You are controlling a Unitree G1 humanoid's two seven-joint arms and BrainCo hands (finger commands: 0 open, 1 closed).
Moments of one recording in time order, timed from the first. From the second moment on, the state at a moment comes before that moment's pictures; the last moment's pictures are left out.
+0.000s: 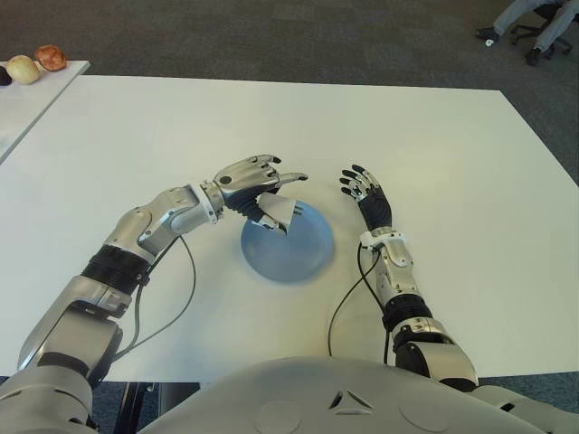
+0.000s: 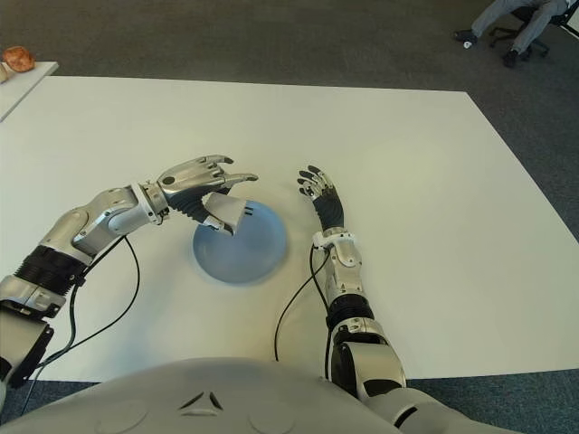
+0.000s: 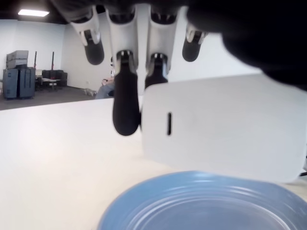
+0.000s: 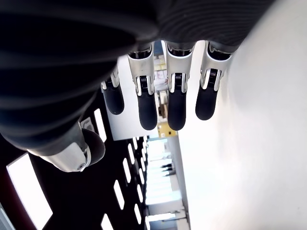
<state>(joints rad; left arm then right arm) -0.37 0.61 -0.37 0.26 0.72 -0.67 -0.13 -0.25 0.00 -0.12 0.77 0.15 -0.44 0.25</state>
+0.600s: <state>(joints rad) -0.38 0.61 -0.38 0.27 0.72 -0.69 -0.18 -0.25 0.00 -0.12 0.77 0.15 -0.44 0.25</state>
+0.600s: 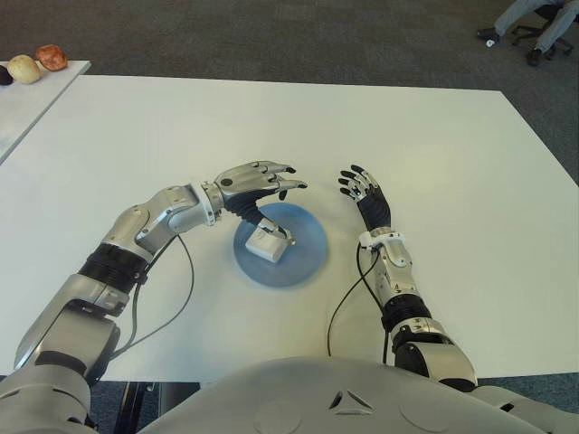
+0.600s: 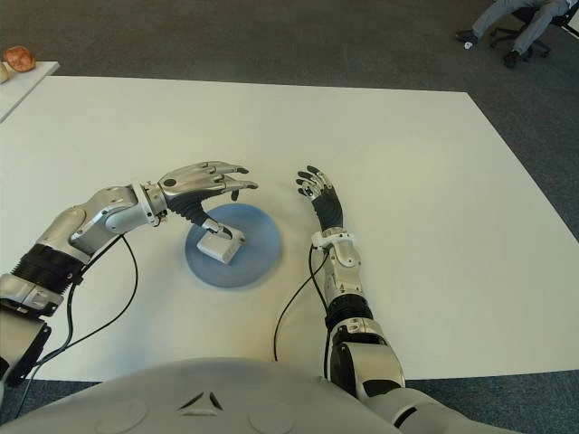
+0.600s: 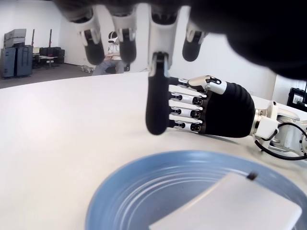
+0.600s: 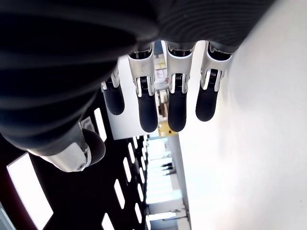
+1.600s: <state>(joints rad) -0.39 0.60 -0.39 0.33 0.85 -0.73 0.06 -0.25 0.00 -0.12 0.78 0.15 -0.46 0.27</state>
